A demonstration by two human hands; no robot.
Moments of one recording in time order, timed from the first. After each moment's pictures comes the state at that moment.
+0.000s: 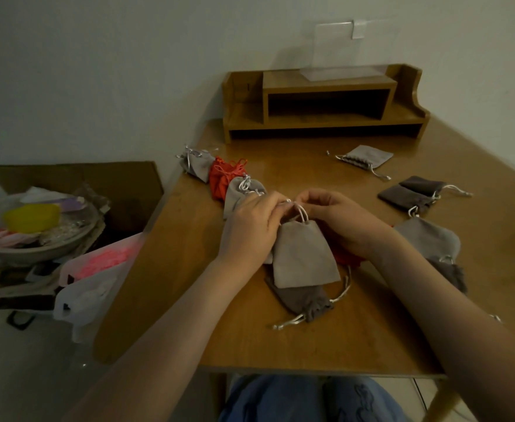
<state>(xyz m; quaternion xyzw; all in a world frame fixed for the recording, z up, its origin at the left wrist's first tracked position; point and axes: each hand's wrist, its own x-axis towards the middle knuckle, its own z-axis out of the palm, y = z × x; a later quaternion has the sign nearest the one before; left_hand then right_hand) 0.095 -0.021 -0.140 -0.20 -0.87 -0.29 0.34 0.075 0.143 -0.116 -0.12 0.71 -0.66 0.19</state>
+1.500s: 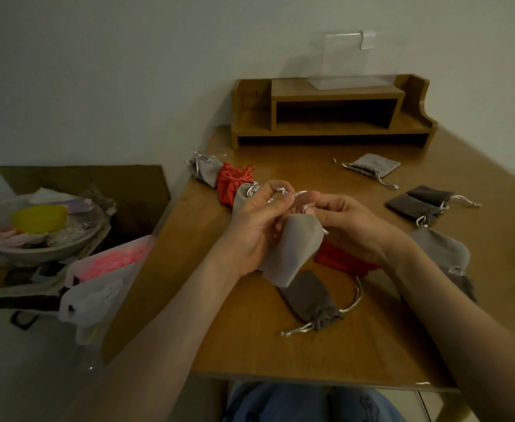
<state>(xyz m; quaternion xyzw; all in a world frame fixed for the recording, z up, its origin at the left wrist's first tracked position) 0.100 -0.027 -0.112 -0.16 -0.49 -0.85 -0.12 0.080 0.144 -0.112 -0.24 0.63 -0.70 0.22</state>
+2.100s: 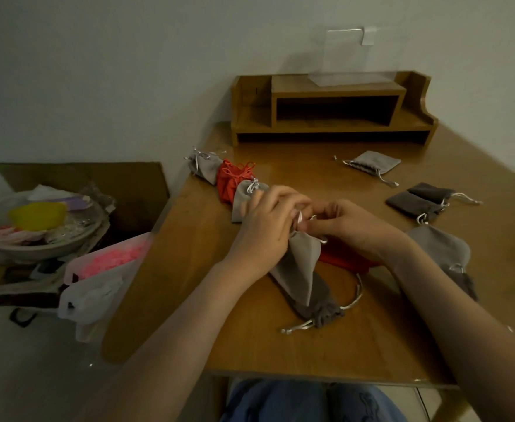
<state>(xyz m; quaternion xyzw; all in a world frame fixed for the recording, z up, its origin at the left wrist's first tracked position) 0.094 -0.024 -0.140 -0.24 -0.89 -0.26 0.28 0.080 0.149 -0.109 -0.23 0.77 -0.56 0.19</state>
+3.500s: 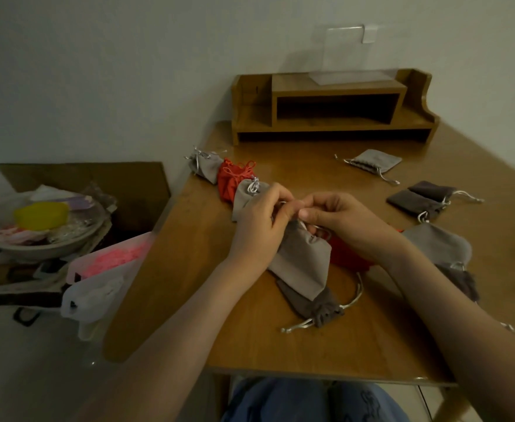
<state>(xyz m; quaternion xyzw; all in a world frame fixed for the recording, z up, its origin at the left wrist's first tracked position) 0.098 -0.021 -0.131 -0.22 -0.82 -0.43 0.32 0.079 0.141 -0.114 -0.23 0.75 -0.61 0.13</state>
